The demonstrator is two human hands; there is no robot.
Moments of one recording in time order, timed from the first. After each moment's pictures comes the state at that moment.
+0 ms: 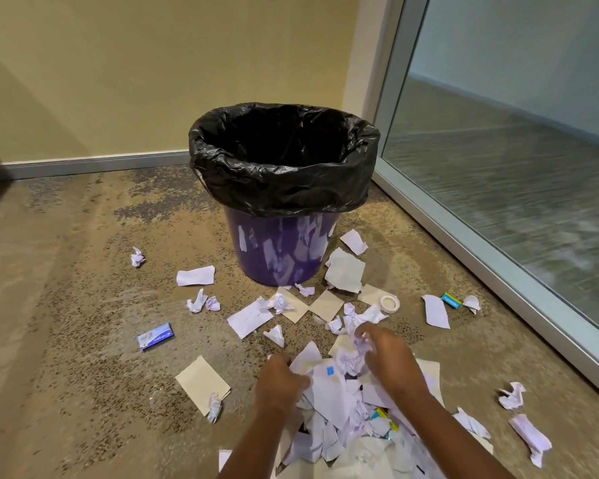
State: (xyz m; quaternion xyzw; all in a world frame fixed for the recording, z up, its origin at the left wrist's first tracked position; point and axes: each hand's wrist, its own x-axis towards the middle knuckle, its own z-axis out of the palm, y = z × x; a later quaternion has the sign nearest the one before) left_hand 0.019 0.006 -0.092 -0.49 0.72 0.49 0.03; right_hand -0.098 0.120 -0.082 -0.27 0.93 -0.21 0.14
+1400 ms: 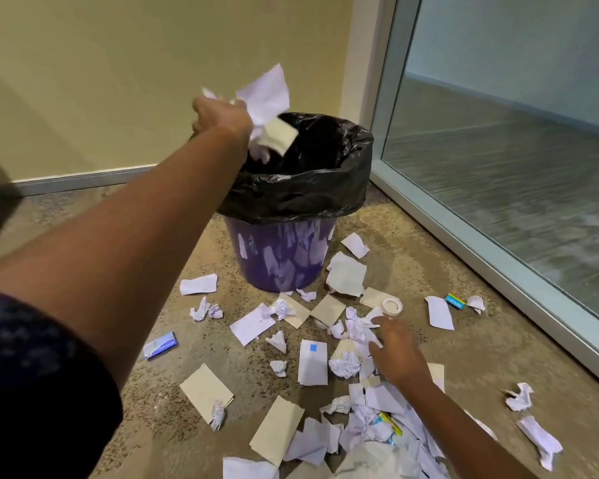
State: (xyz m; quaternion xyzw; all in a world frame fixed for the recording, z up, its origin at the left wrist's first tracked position) left_hand -0.080 -0.135 0.163 -0.46 0.64 0.49 -0.38; right_hand -0.123 0.121 -0.093 -0.25 0.94 -0.20 0.15
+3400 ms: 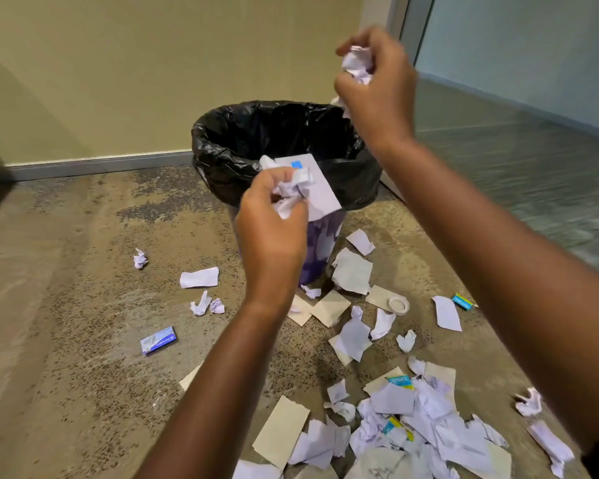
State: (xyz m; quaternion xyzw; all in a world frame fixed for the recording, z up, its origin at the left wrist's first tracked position) left_hand -0.011 -0.033 0.086 -0.30 0.67 0.51 -0.45; right_hand -0.148 -0.023 0.161 -0.38 0.72 -0.56 -0.19
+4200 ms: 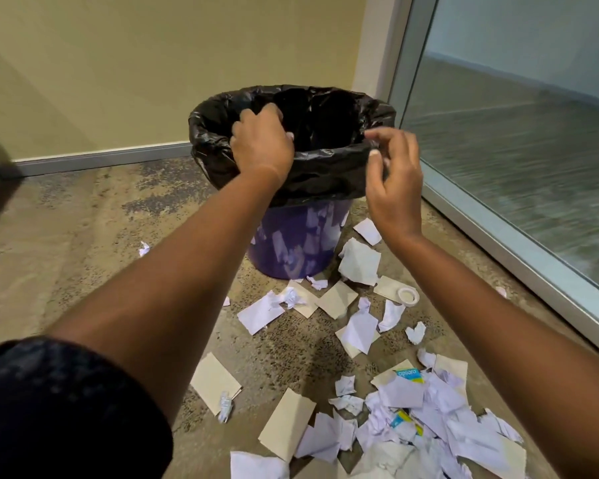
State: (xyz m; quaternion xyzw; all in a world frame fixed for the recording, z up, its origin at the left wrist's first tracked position) left_hand -0.087 -0.119 0.106 -0.40 0.85 0.21 -0.27; right_hand -0.161 0.008 0.052 -0.37 0.71 -0.57 -0.19
